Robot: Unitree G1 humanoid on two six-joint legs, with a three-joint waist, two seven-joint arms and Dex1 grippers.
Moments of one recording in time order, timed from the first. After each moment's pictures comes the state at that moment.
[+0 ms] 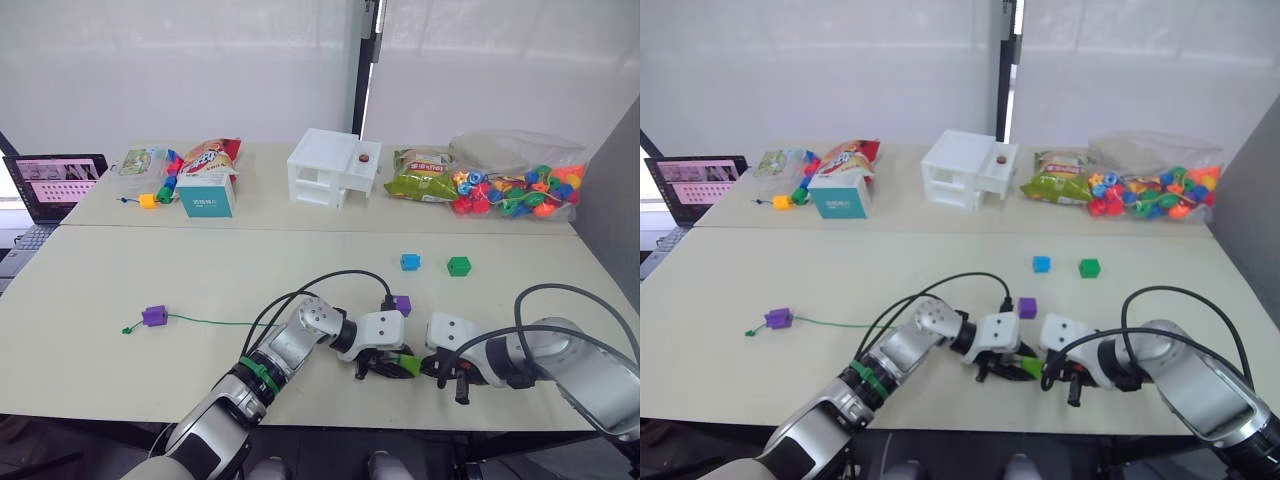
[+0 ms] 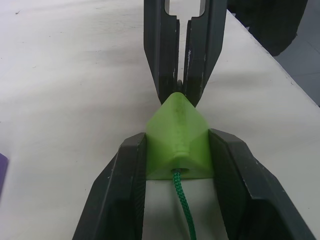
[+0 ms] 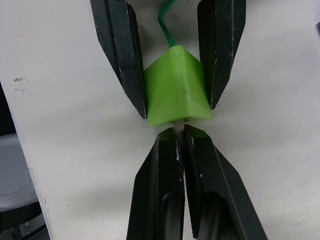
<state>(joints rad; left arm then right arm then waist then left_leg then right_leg) -0.71 0.10 -0.54 0.45 0.04 0.06 -1.16 -0.23 -1.06 0.24 -0.52 0.24 0.82 0.99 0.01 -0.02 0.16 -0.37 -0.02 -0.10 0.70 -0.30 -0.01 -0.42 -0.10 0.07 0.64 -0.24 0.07</state>
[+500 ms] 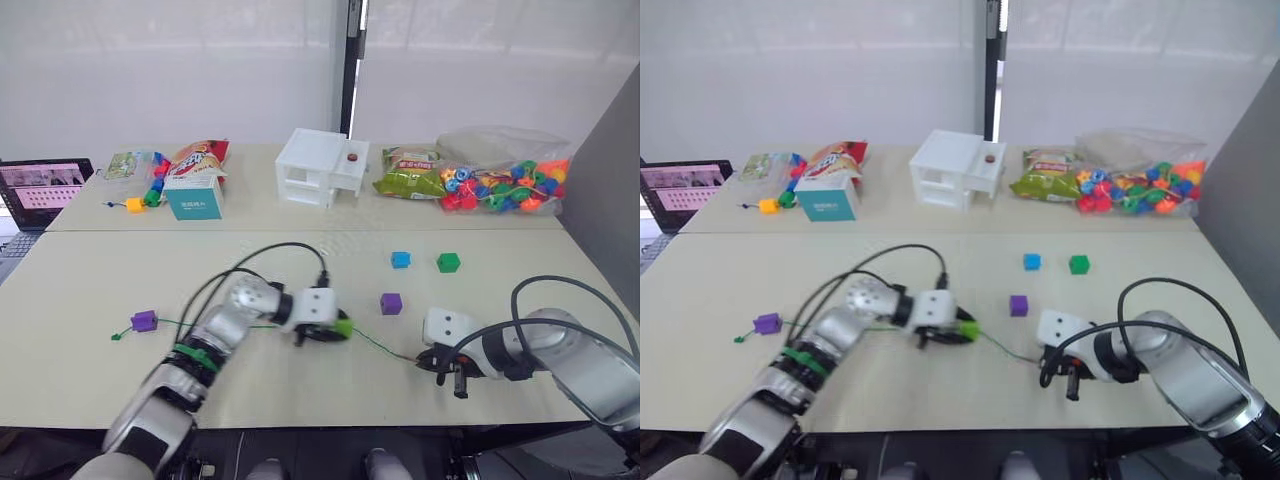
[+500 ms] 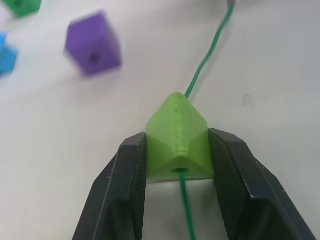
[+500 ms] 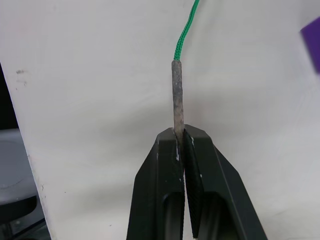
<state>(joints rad) -0.68 0.49 -0.38 0.42 0.00 -0.16 -1.21 -0.31 -1.05 0.26 -0.50 0.22 0.77 1.06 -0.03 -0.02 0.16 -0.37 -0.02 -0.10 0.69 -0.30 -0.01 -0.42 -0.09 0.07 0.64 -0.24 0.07</state>
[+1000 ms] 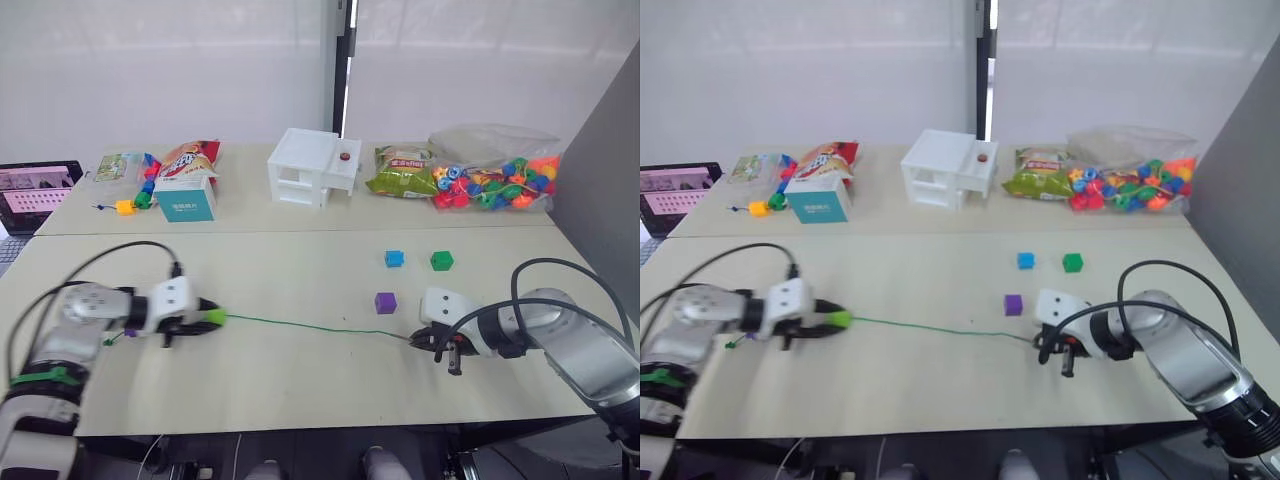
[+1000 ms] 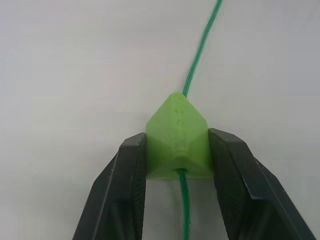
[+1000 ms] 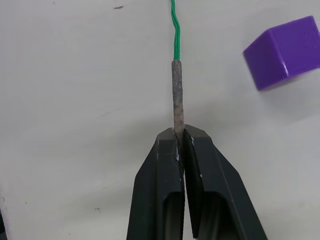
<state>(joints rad) -0.52 0.92 -0.08 0.74 -0.11 -0.39 -1.30 -0.41 -1.00 0.27 -0.38 0.21 0.72 1.09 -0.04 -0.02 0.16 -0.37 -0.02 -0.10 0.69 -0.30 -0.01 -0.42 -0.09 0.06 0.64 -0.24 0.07</state>
